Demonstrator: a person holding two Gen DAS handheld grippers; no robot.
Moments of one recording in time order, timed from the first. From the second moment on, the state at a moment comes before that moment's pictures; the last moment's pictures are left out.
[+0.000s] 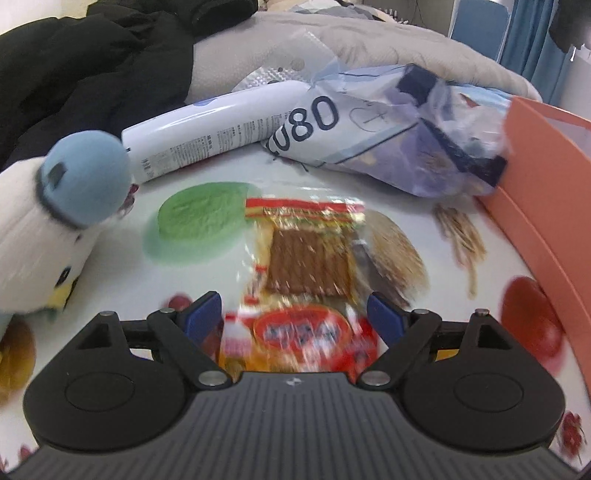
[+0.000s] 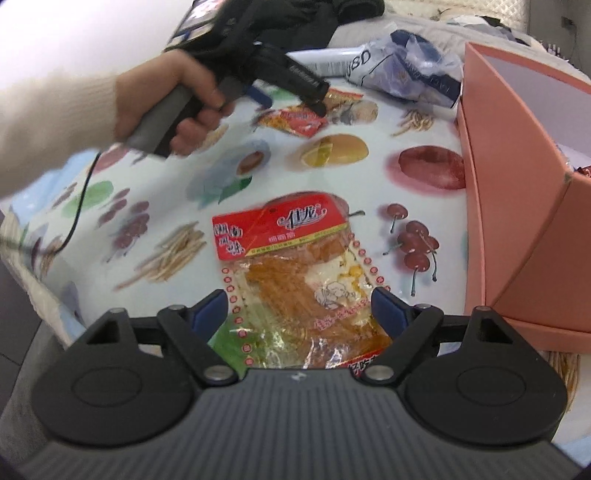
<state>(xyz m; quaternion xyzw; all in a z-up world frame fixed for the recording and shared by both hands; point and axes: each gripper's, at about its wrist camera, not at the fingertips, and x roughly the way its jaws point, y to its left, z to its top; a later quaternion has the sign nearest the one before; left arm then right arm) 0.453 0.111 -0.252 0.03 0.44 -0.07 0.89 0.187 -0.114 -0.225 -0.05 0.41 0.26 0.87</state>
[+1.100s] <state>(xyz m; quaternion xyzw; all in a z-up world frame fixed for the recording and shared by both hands) 0.355 0.105 -0.252 0.02 0.48 -0.07 0.87 0.172 -0.109 -0.227 -0.09 0.39 0.28 0.87</state>
